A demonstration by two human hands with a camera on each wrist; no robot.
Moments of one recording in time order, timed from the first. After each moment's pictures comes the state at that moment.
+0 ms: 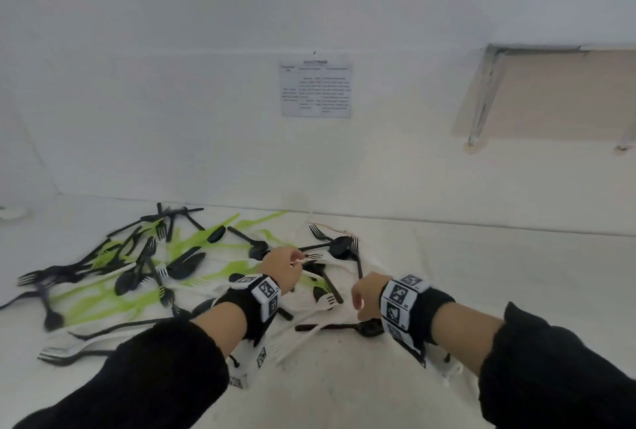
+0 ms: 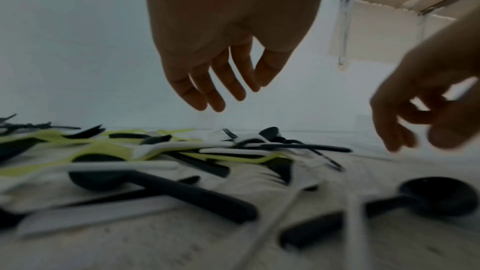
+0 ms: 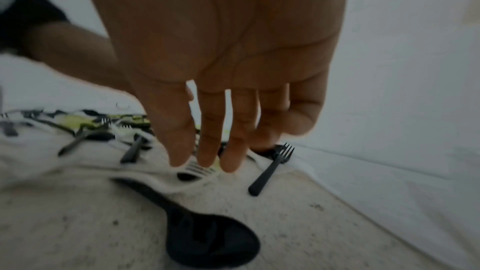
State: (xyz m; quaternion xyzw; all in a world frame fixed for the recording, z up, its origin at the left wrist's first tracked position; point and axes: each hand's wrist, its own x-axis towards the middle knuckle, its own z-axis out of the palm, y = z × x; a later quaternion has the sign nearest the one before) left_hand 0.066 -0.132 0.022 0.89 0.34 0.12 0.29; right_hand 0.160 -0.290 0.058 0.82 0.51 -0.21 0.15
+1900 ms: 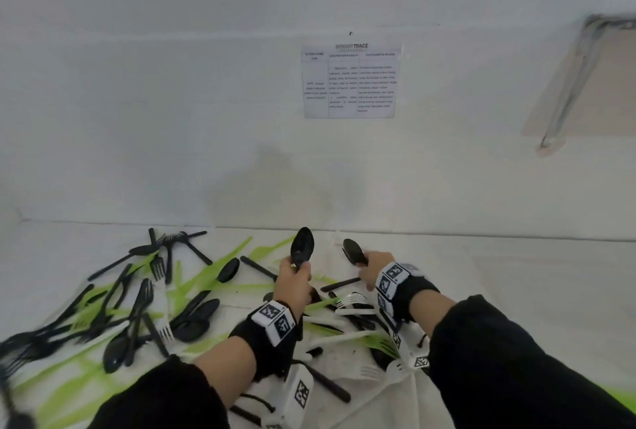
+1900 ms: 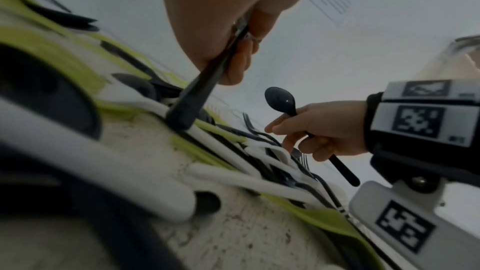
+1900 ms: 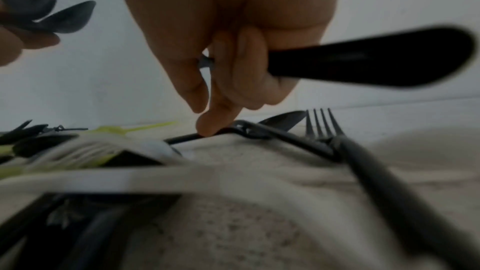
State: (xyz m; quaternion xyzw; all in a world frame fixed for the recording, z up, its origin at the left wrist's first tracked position) left_hand 0.115 -0.018 -0.013 0.63 0.39 0.24 0.62; right_hand 0.242 -0.117 0.005 0.92 0.29 -0.22 -0.15
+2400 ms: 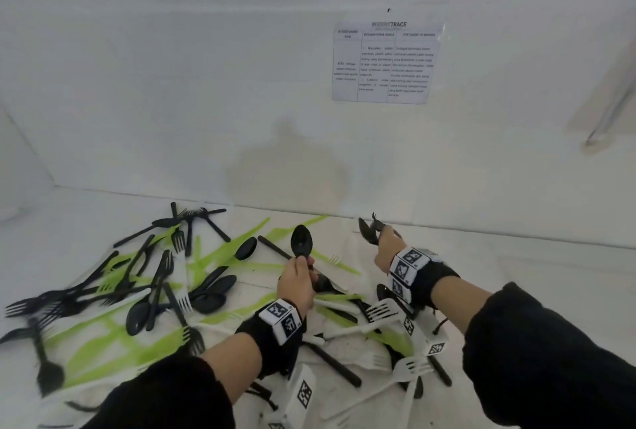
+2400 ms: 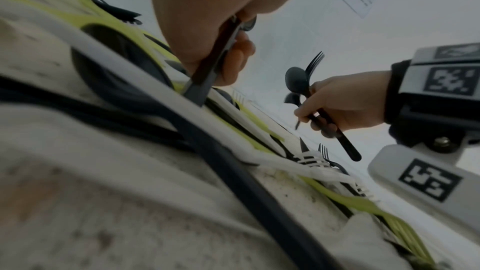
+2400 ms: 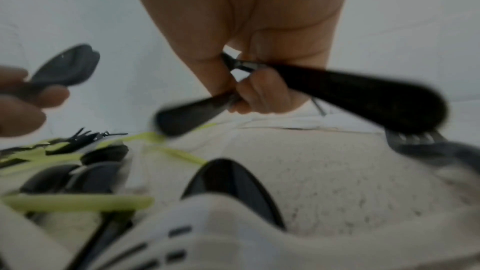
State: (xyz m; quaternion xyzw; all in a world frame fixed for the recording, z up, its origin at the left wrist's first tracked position) left_hand 0.093 -0.017 -0.031 0.59 0.44 0.26 0.62; right_hand 0.249 -0.098 0.008 0.93 0.28 -0.18 -0.13
